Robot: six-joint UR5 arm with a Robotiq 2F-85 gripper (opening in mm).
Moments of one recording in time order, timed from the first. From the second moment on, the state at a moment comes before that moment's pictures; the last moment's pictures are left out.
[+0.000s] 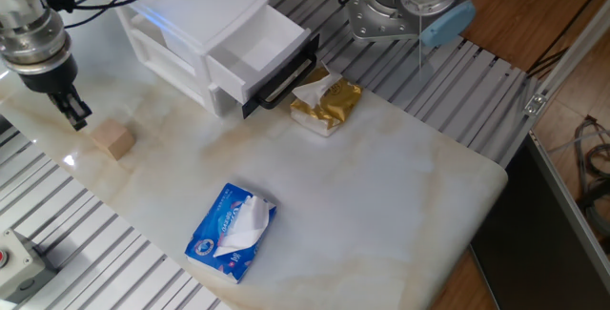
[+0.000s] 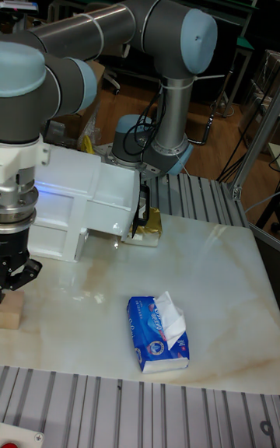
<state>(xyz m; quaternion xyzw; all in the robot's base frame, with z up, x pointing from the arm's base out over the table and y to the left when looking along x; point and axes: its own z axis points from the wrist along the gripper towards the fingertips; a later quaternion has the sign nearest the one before) 0.695 -0.204 0.091 0.08 1.00 0.01 0.06</state>
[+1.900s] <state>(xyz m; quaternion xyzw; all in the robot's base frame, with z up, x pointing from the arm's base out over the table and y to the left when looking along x) 0.679 -0.196 0.087 0.03 1.00 0.02 0.06</state>
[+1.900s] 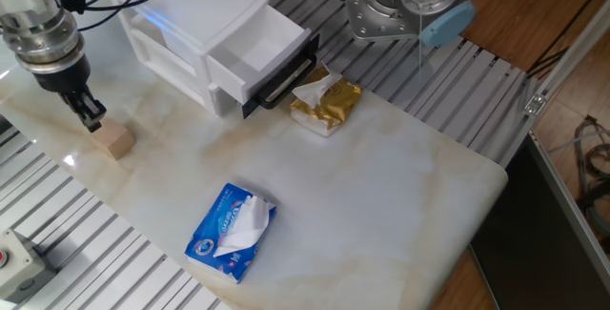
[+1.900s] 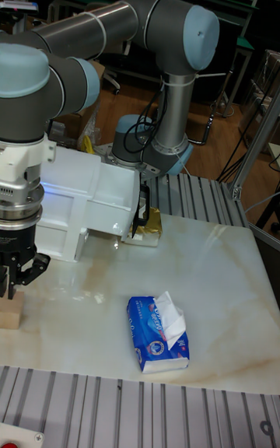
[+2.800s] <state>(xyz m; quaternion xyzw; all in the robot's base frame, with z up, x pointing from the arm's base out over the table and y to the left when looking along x) 0.673 -0.198 0.077 -0.02 1.00 0.02 0.07</state>
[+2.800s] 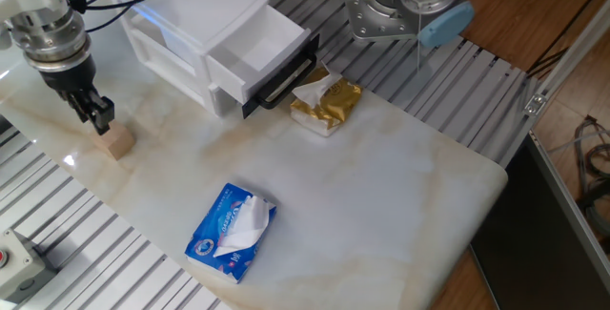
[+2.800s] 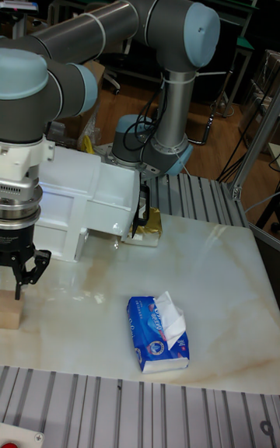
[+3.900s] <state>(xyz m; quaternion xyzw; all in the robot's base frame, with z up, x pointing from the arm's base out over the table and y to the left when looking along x) 0.667 -0.195 0.060 -0.07 0.99 0.03 0.09</state>
